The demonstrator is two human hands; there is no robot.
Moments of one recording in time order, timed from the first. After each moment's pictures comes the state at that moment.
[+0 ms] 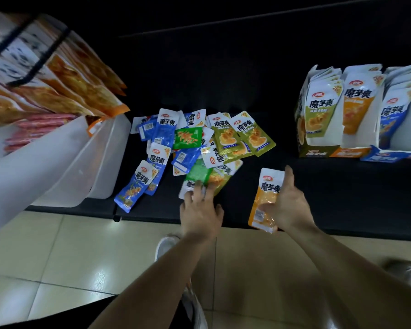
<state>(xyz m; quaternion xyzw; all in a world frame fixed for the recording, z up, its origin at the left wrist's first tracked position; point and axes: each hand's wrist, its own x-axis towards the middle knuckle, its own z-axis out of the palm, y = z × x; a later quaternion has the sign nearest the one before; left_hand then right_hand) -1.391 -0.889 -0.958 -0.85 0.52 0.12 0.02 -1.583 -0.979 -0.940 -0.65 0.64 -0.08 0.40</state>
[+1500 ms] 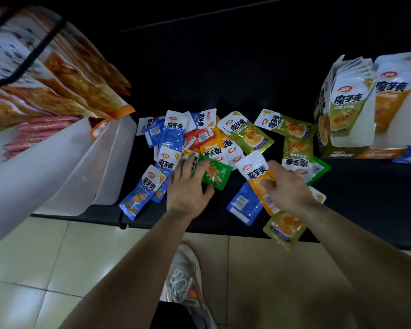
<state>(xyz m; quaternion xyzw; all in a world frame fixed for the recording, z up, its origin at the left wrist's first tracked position) -1.299 -0.932 -0.962 -0.81 0.59 0.08 -0.02 -1.538 -1.024 -0.941 -0.75 0.52 -0.04 0.40</state>
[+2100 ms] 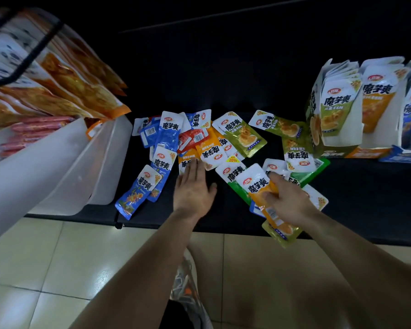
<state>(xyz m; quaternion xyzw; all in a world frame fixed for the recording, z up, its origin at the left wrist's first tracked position) -1.326 -0.938 -0.964 -0.82 0.56 0.15 0.00 -1.564 -1.004 -0.936 -0.70 0.53 -0.03 0.47</state>
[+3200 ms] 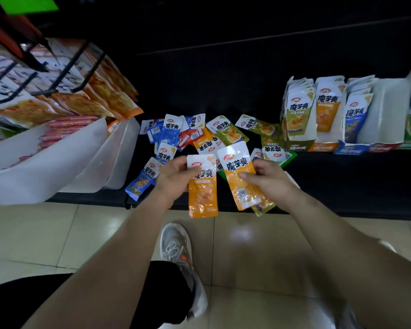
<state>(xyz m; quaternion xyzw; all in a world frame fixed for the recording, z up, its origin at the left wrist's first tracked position) -1.355 -0.887 -0.817 -0.74 0.30 0.46 -0.39 -1.582 -0.970 -0.856 -0.56 0.47 -0.20 0.65</state>
